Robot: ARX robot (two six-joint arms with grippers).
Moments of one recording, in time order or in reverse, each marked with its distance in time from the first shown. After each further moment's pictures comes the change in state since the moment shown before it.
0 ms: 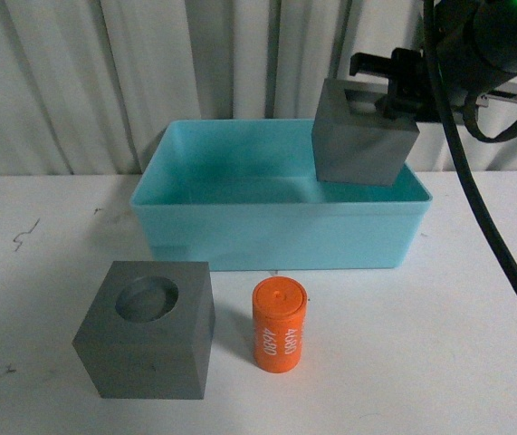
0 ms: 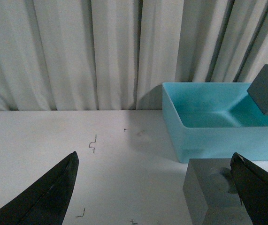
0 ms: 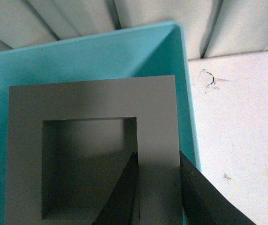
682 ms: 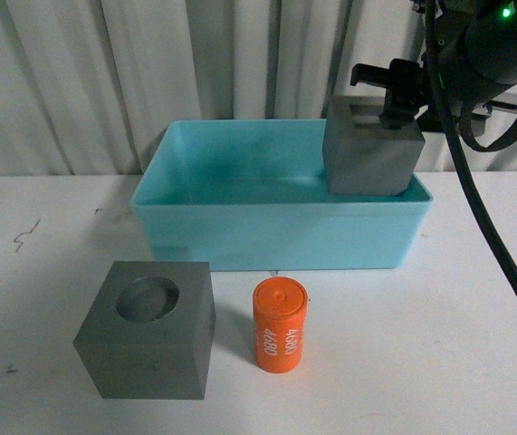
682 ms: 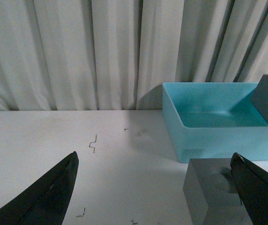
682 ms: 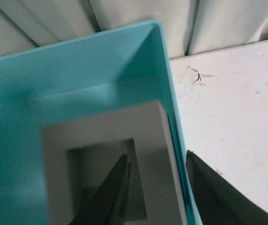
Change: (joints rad) left arm 0.000 0.000 0.000 0.000 0.000 0.000; right arm 0.001 0.021 0.010 -0.017 0.072 0.052
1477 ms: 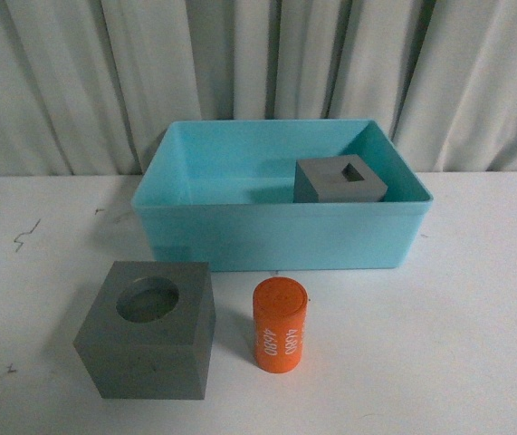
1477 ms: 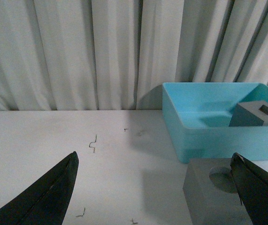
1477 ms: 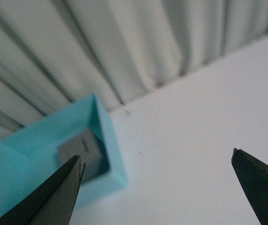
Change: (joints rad) left arm 0.000 0.000 0.000 0.000 0.000 0.000; right arm -0.202 -0.983 -0.758 0.111 0.024 0.084
